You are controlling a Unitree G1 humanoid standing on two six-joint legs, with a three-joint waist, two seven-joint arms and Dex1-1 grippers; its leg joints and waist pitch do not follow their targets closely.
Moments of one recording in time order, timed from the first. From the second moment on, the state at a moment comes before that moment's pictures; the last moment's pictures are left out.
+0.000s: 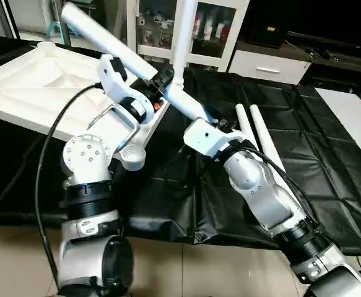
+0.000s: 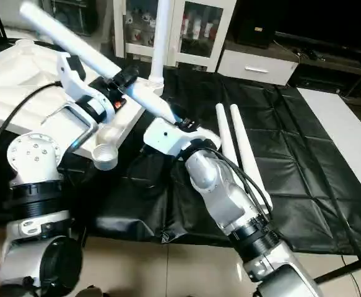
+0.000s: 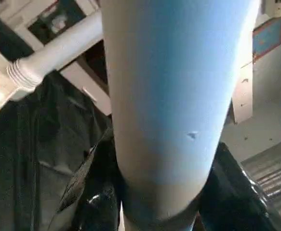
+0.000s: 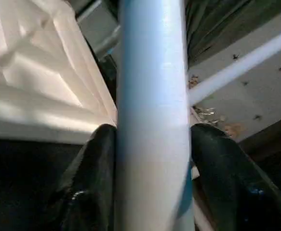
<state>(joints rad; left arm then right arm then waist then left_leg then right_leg) -0.79 -0.01 0.41 0.13 -0.85 0.80 0.04 -0.55 -0.22 0.40 0.20 -0.37 0.03 0.08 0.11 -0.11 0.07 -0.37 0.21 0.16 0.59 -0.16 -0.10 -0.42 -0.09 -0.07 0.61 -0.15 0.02</state>
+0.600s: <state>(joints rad) -0.75 0.24 0.24 0.02 -0.88 0.93 -0.39 -0.60 -0.33 0.18 0.09 0.39 0.52 0.83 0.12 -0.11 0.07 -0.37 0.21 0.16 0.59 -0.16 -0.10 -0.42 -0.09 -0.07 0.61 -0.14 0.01</state>
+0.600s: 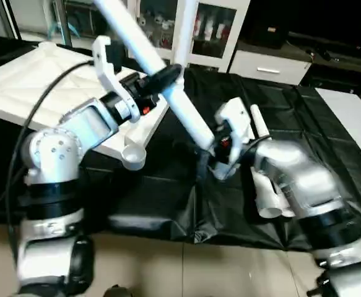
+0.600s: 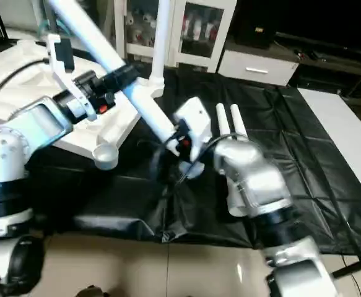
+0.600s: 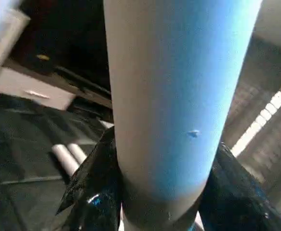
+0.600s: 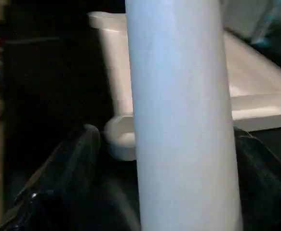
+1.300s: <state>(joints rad) -0.75 0.38 0.15 -0.06 -0.97 1.00 -0.76 -0.59 -0.51 0.13 0.04 0.65 0.88 1.16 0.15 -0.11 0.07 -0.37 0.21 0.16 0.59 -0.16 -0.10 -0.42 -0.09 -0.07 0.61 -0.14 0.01</state>
